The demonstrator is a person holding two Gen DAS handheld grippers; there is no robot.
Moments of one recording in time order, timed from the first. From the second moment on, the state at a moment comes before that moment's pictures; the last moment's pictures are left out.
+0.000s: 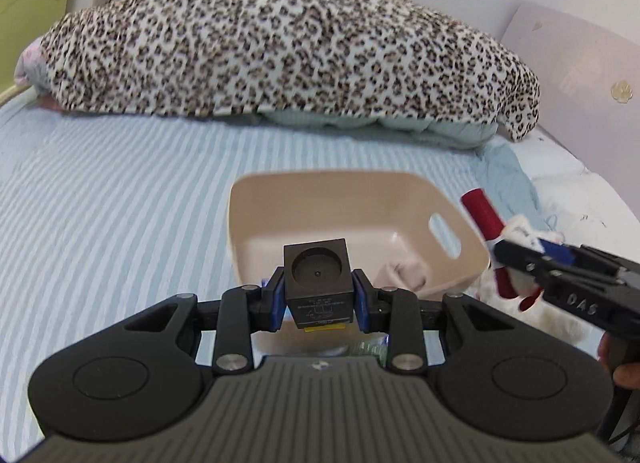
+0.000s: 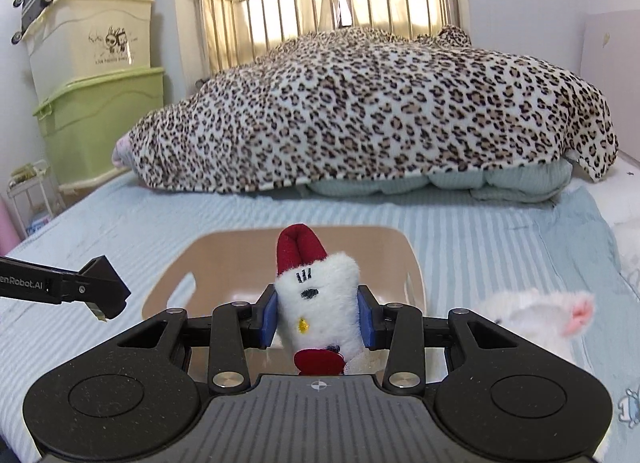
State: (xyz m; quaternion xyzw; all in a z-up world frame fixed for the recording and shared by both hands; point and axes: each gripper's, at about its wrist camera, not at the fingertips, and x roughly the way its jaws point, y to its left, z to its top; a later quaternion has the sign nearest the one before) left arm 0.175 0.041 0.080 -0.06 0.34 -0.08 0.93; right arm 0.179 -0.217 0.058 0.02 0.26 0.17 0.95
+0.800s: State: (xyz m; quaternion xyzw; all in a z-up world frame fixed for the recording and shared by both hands) left arm 0.281 -0.006 -0.002 0.02 0.41 -0.01 0.91; right arm 0.266 -0.163 0.002 0.00 0.32 0.14 0.94
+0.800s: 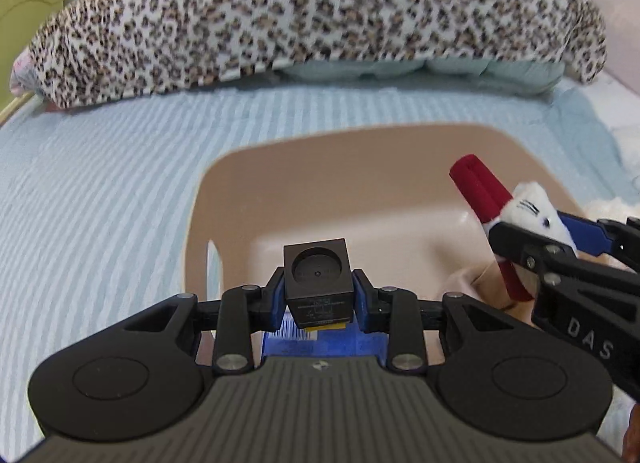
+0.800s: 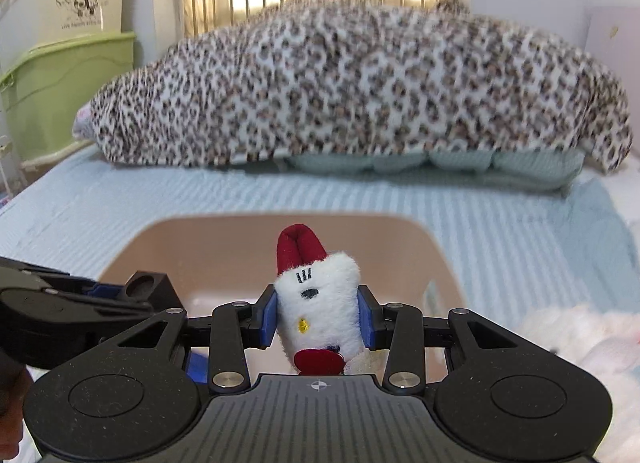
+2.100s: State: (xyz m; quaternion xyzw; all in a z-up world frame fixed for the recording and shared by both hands) left arm 0.187 0.033 -0.017 0.02 0.44 0.00 0.90; right arm 0.177 -0.192 -0.025 -0.06 0.39 0.13 0.91
